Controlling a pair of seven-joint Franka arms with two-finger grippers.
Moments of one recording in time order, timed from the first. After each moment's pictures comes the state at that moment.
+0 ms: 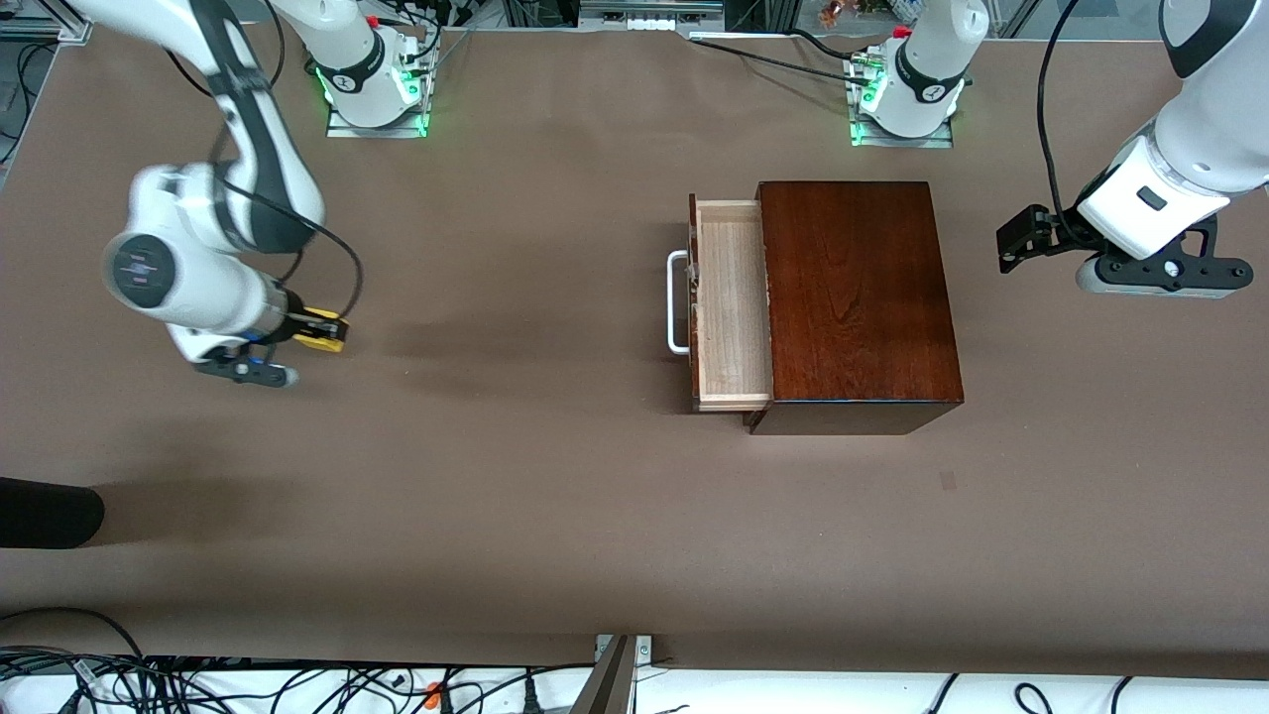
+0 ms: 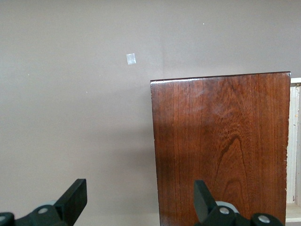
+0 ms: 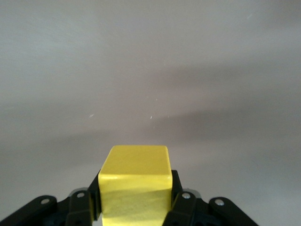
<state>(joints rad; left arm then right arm) -0.06 0.02 -0.07 -1.66 0.02 1.64 -0.09 0.17 0.24 -0.08 -1.90 0.02 1.95 0.27</state>
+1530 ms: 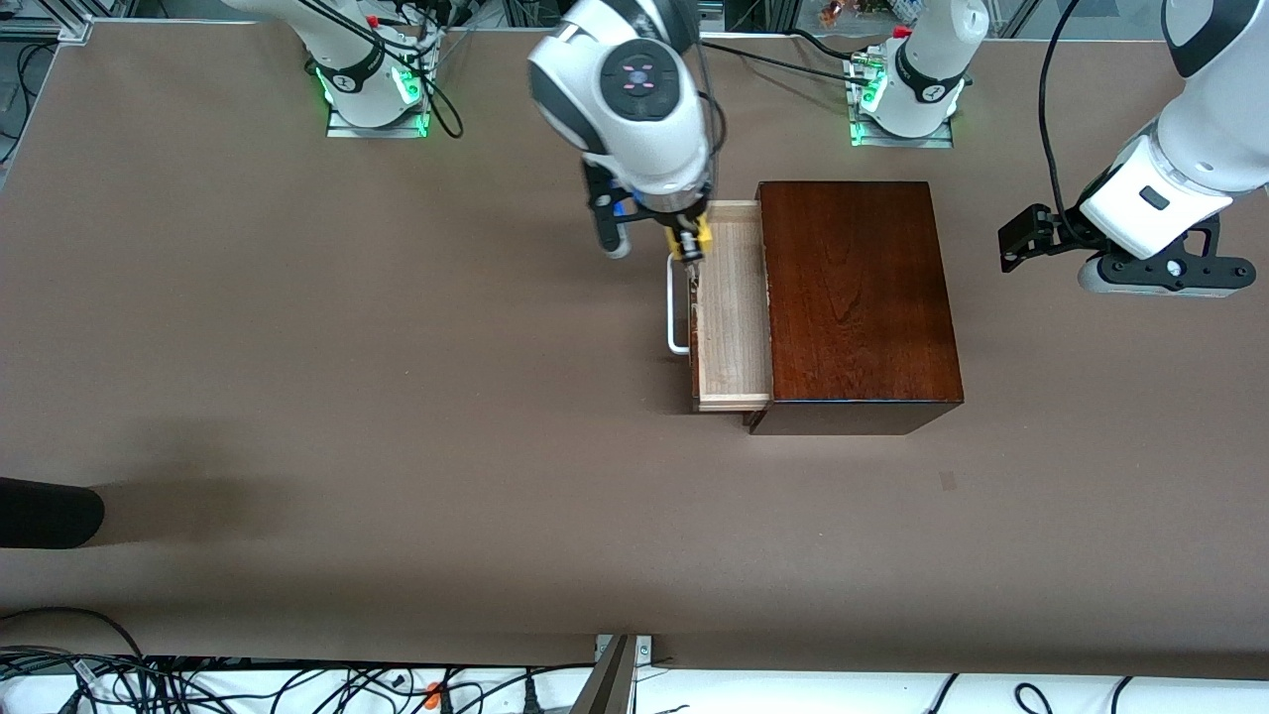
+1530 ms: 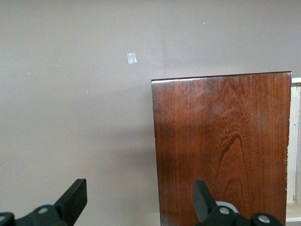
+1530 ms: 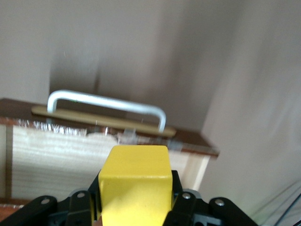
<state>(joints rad) -0.05 0.02 -0.07 -1.66 0.02 1.64 -0.09 0.85 0.68 0.04 -1.09 0.19 1.84 2.25</state>
